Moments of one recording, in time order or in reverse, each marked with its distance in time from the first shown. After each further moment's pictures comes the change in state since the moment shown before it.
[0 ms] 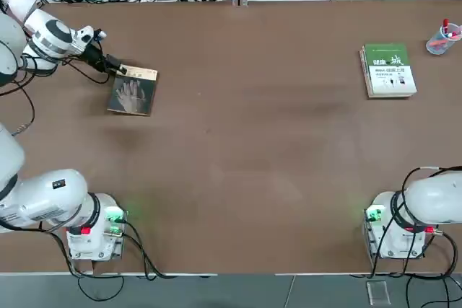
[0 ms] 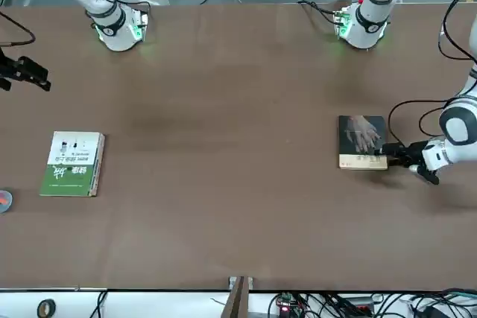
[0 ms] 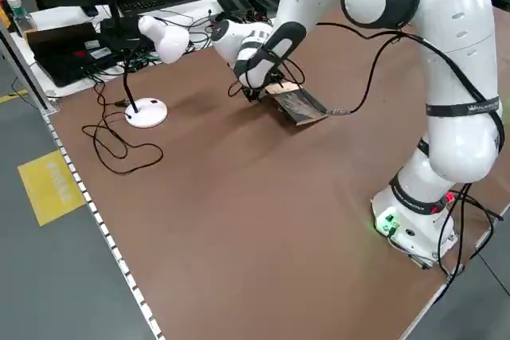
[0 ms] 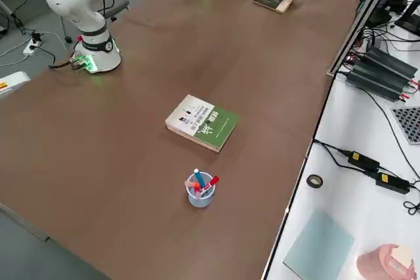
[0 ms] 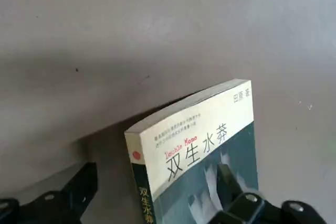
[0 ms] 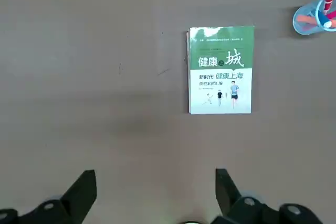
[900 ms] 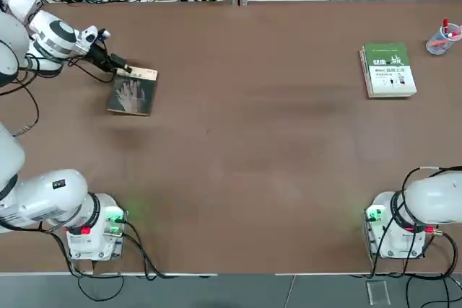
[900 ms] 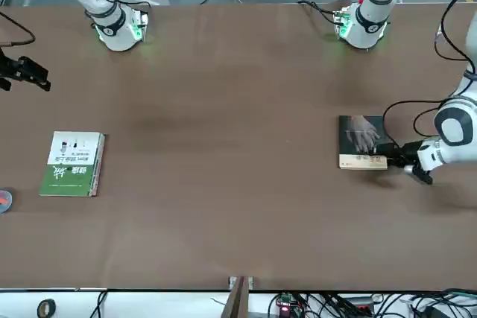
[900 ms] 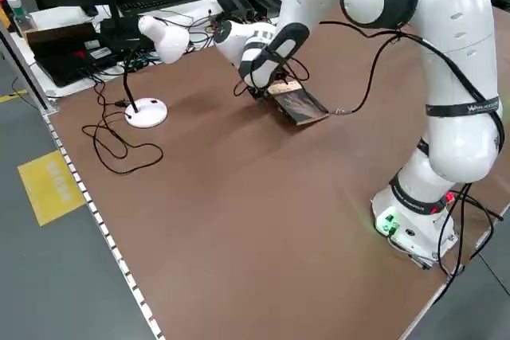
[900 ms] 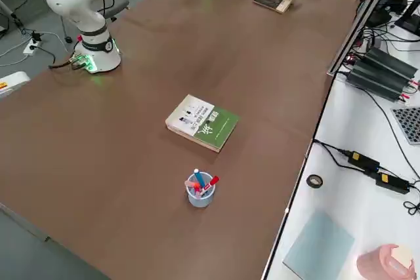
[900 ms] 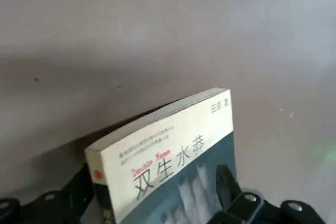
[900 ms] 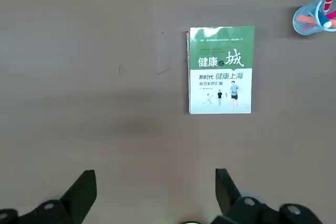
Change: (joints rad) left arm -0.003 0.004 -0.025 -0.009 -0.055 -0.005 0.002; right arm 0.000 0.000 0.000 0.000 0.000 0.000 0.000
